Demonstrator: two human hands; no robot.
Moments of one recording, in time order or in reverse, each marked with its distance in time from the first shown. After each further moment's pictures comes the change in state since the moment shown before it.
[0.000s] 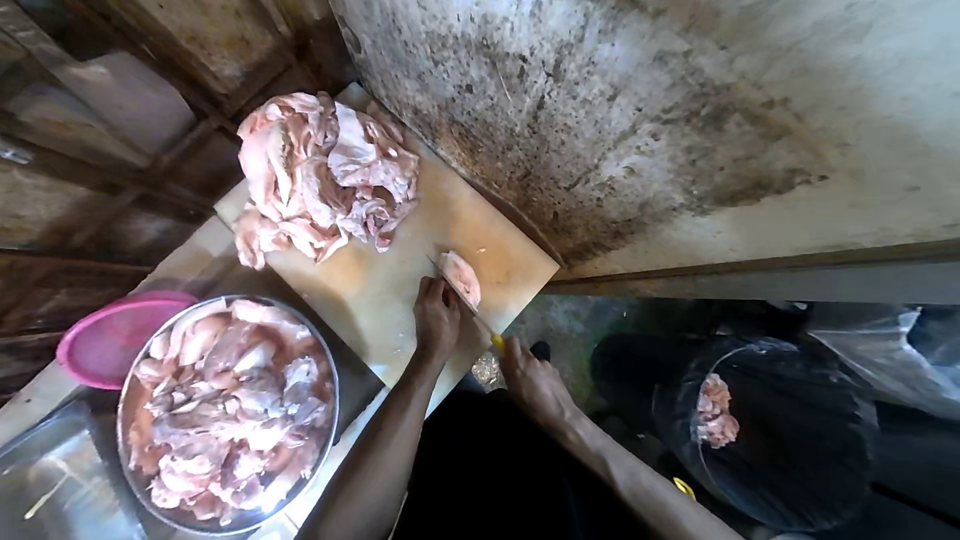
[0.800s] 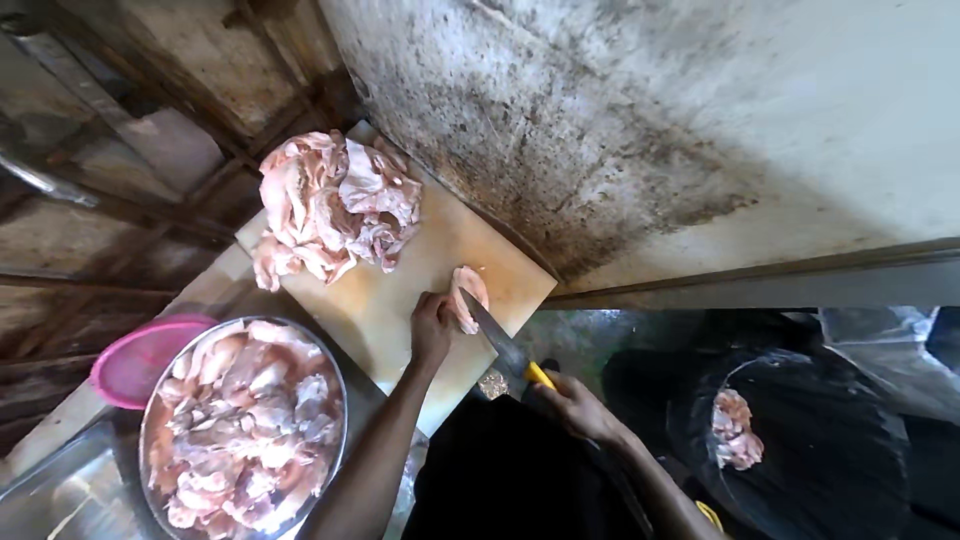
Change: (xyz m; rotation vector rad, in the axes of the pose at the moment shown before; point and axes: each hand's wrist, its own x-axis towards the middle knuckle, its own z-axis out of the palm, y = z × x) left_hand 0.012 -0.016 -0.014 -0.092 -0.120 0.060; right_hand 0.003 0.103 0.023 0.923 -0.232 -0.119
